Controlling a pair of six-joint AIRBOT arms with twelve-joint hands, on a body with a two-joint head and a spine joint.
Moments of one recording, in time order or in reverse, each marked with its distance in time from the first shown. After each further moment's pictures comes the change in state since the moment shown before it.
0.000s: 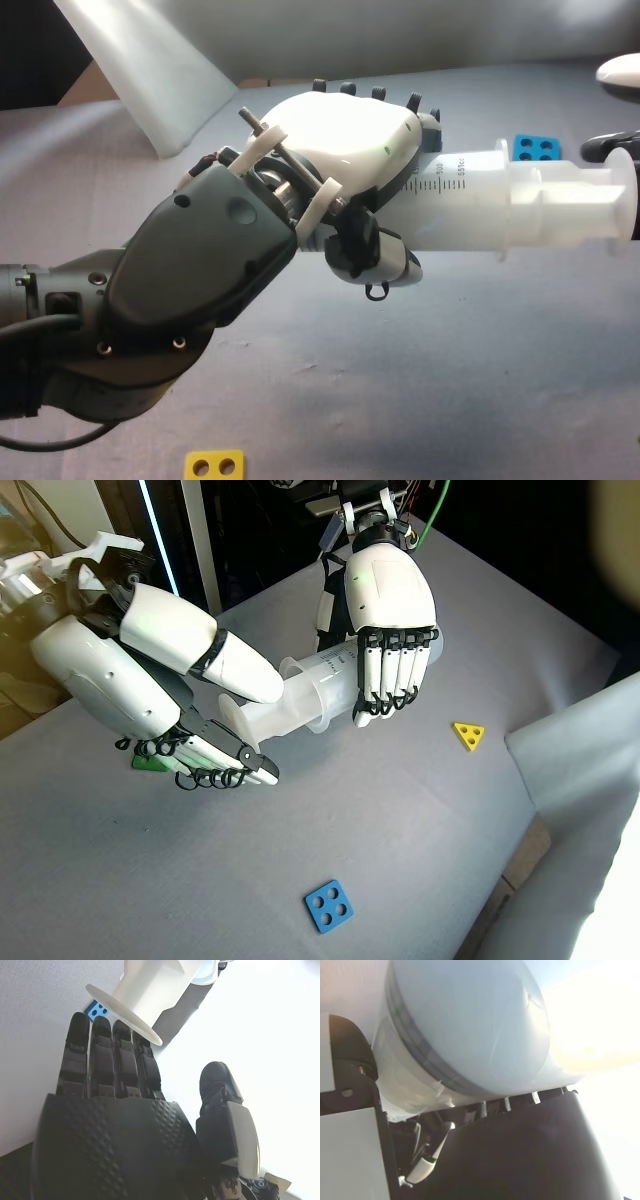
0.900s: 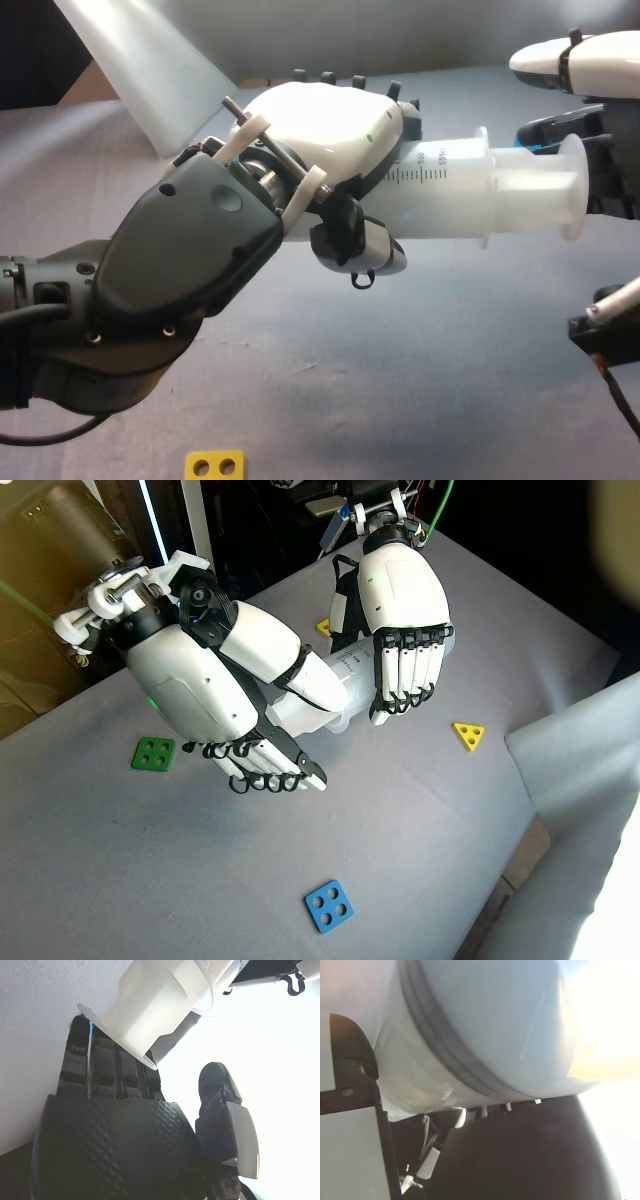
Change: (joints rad) left arm -0.006 0.012 0.006 -0.019 -0.009 0.013; right arm 0.035 -0.248 0.103 -0.094 -0.136 0.098
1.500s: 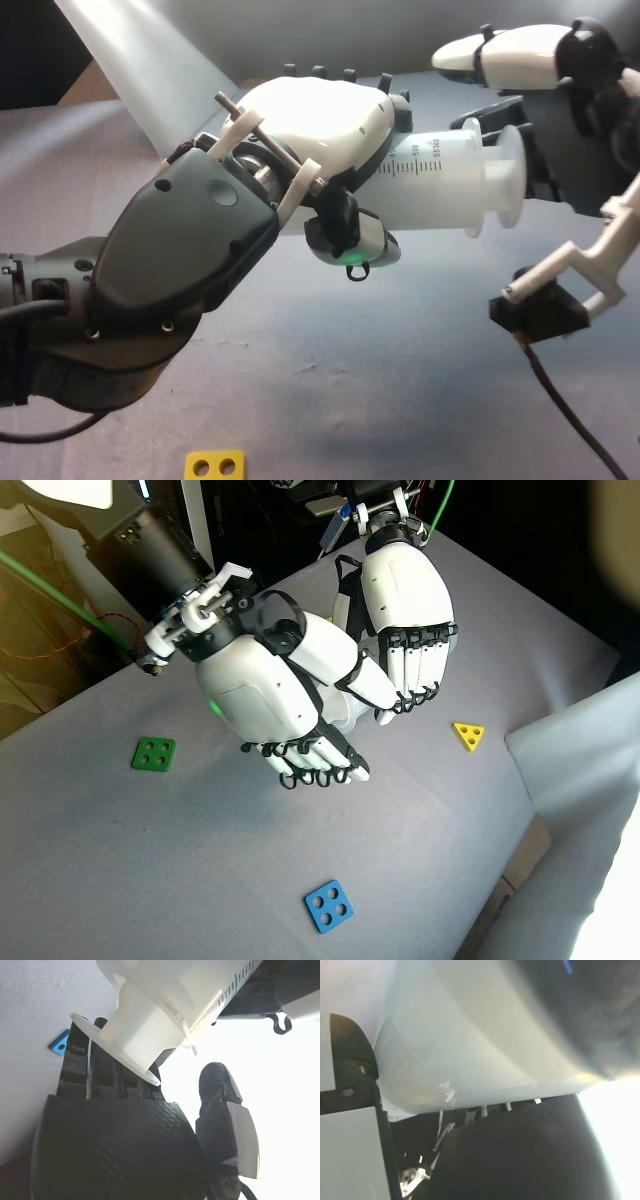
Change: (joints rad) left arm -0.002 0.000 0.003 -0.012 -0.029 0.002; right arm 0.006 -0.179 0.112 -0.029 -0.011 -0.005
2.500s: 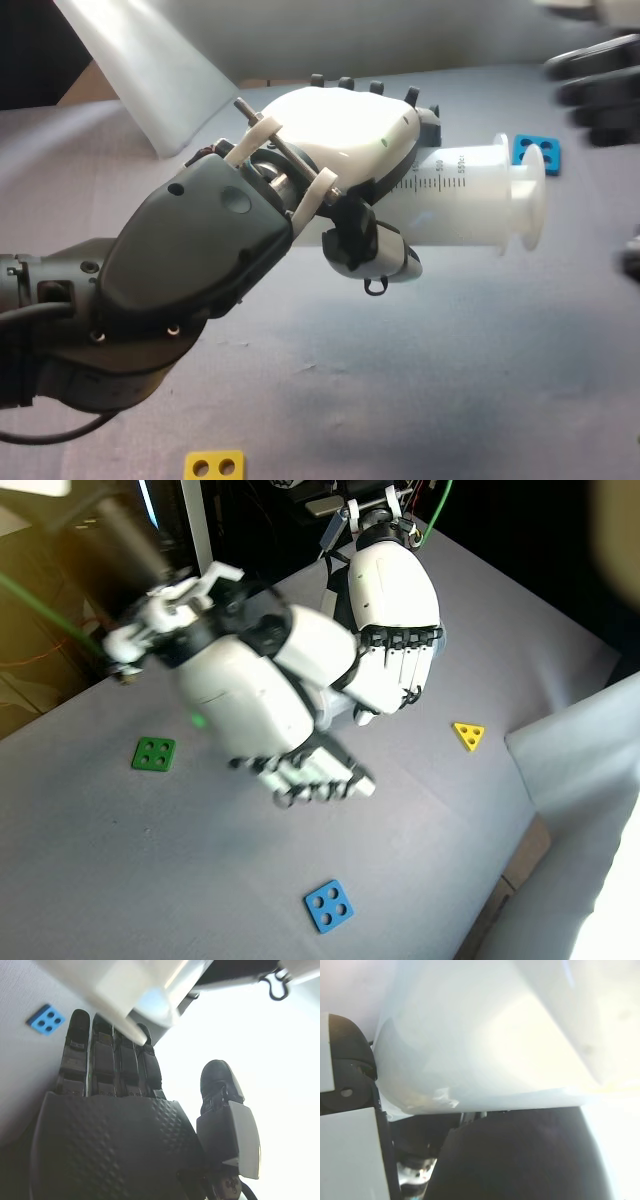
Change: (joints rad) left arm -0.003 -0.003 -0.002 0.017 0.058 -0.016; right arm 0.058 0.254 -0.050 -0.029 0.031 -0.162
